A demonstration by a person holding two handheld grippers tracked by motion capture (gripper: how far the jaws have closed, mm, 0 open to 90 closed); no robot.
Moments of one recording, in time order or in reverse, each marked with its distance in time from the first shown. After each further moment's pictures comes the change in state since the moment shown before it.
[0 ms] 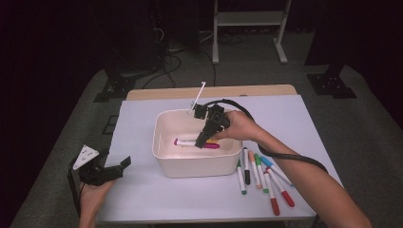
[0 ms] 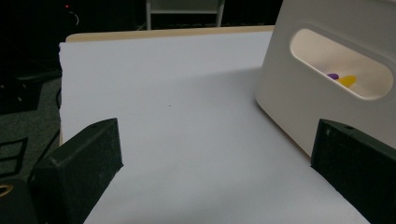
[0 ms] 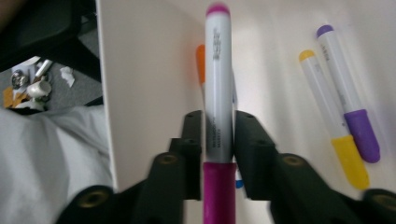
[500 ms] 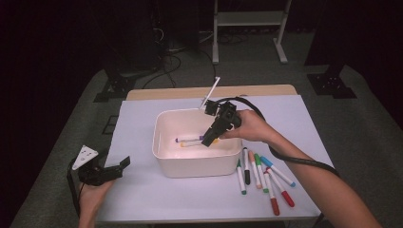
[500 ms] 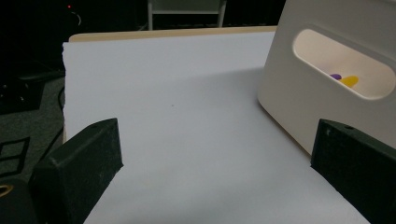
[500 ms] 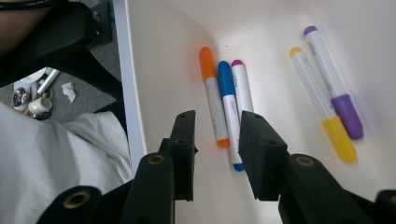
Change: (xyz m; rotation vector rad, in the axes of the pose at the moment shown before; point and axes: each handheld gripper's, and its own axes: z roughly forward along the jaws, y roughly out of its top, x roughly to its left) left arm 0.001 0.000 -0.001 -0.003 0.005 -0.004; right arm 0.010 -0.024 -0.028 -0.081 -0.015 0.027
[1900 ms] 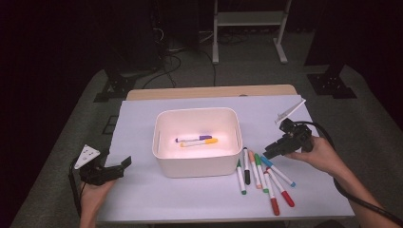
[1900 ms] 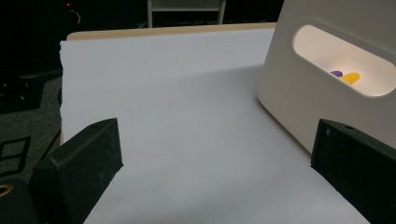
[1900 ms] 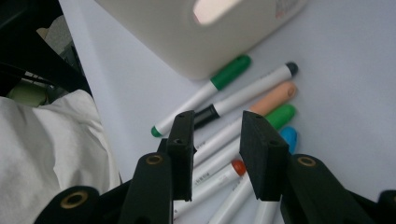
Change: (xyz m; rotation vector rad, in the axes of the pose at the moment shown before) left arm -0.002 0.000 0.003 0.011 0.002 0.009; right arm -0.013 -0.197 -0.044 -0.176 -0.122 0.280
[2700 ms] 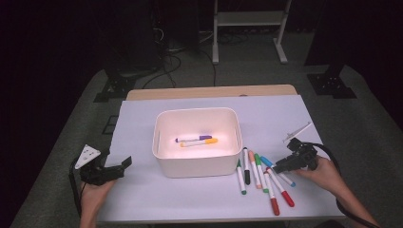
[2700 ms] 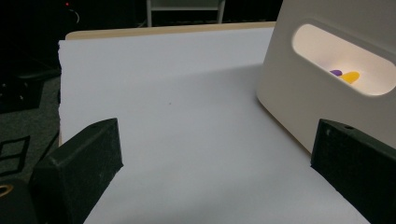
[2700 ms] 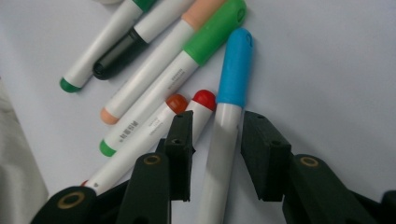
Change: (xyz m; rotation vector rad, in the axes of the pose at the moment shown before) left arm -0.001 0.000 0.001 0.002 -0.003 0.003; right arm -0.037 -0.070 0.042 0.026 -0.096 0.130
